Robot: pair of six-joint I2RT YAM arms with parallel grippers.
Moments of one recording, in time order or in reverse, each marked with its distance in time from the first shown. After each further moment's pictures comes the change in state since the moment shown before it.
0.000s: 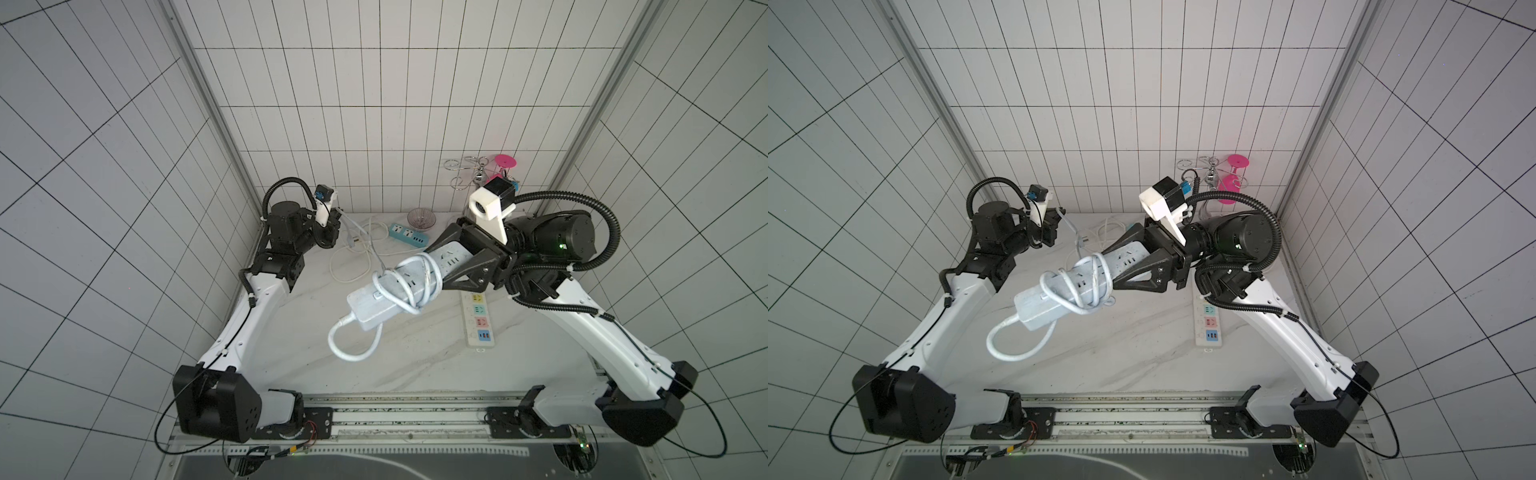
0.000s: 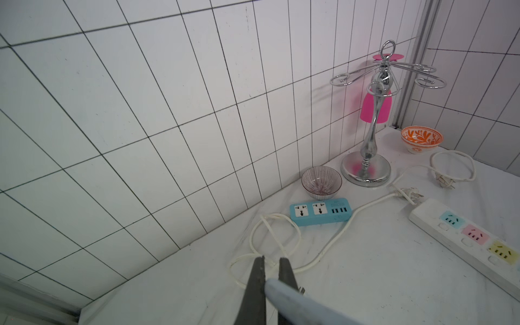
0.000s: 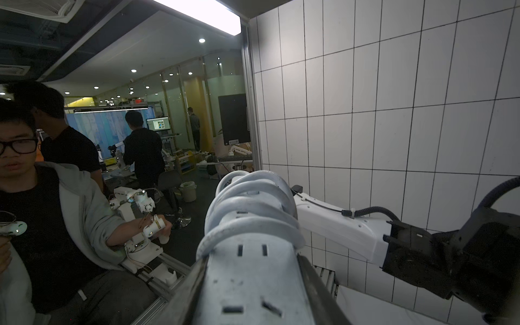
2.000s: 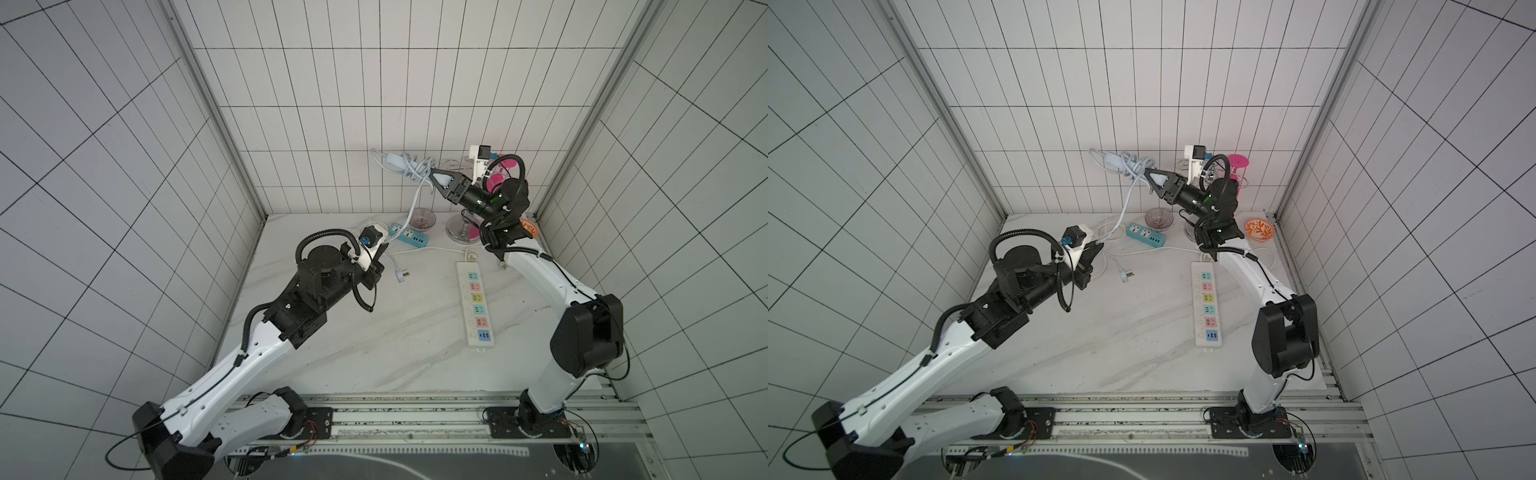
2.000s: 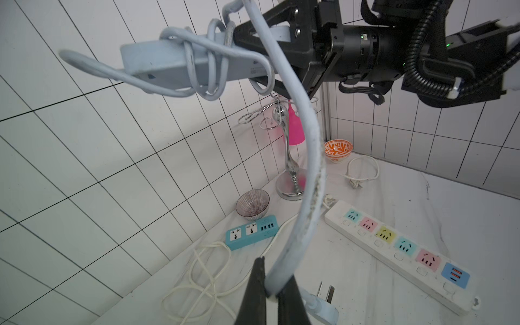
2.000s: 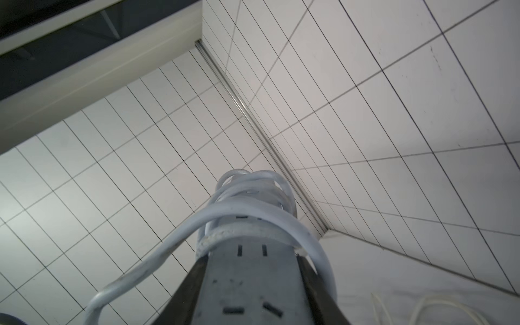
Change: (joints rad) left arm -0.555 -0.267 -0.201 0.033 -0.304 -0.014; right arm -0.460 0.410 0.010 0.103 0.608 0.137
